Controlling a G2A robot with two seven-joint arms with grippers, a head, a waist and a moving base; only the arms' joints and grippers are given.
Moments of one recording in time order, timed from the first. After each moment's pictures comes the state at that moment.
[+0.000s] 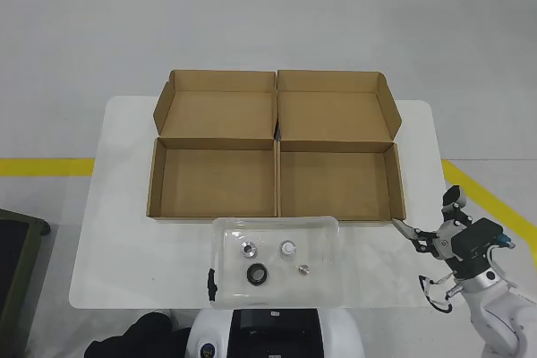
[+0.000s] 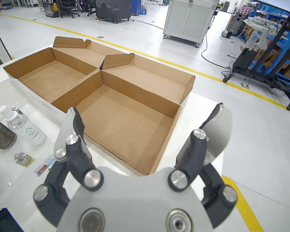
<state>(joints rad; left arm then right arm) -0.37 -0.34 -0.25 -1.16 3.07 0.41 0.06 -1.82 -1.26 1.89 -2.05 -1.30 -0.66 -0.12</state>
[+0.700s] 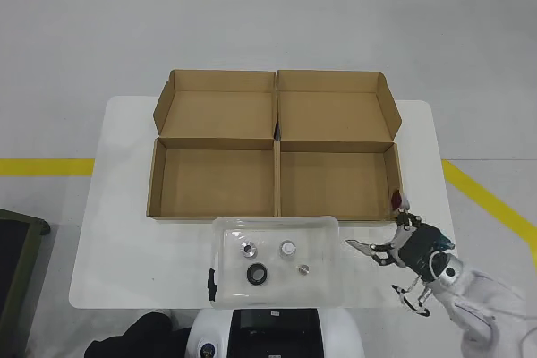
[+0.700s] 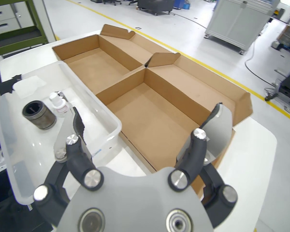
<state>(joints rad) -0.37 -0.34 -0.25 -1.16 3.07 0.41 0.06 -1.74 -1.24 1.71 -2.11 -1.40 -0.84 -0.01</state>
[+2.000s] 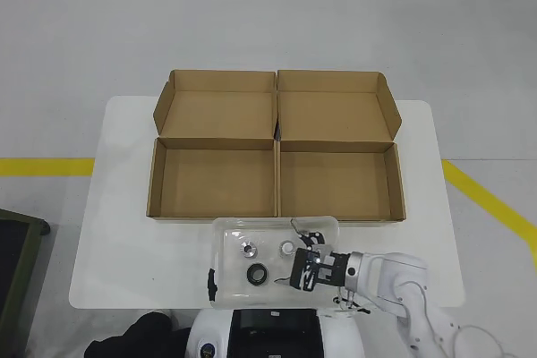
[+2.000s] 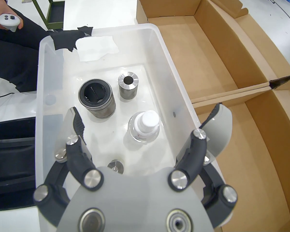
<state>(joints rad) -0.37 -0.34 -0.25 -1.16 3.07 0.41 0.06 -1.50 -1.21 1.23 -1.97 -1.58 -0.89 0.22</state>
